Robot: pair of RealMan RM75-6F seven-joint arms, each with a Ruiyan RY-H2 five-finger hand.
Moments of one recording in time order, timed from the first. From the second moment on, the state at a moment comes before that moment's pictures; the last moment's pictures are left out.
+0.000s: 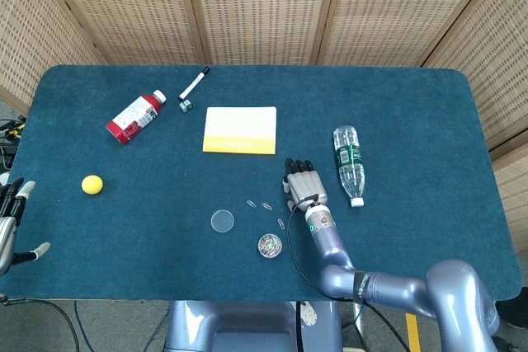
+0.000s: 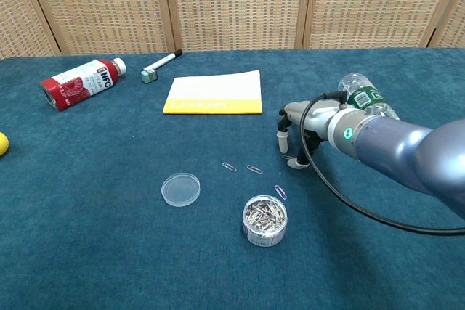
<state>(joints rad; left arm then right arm) -0.09 -1.05 -0.06 -1.72 1.38 1.42 0.17 0.97 -1.82 0.23 -1.27 -0.52 0.96 -0.73</state>
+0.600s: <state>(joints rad) -0.10 -1.05 -0.05 -1.72 1.38 1.42 0.16 0.96 -1.85 0.24 -1.21 -0.56 0.97 -0.73</state>
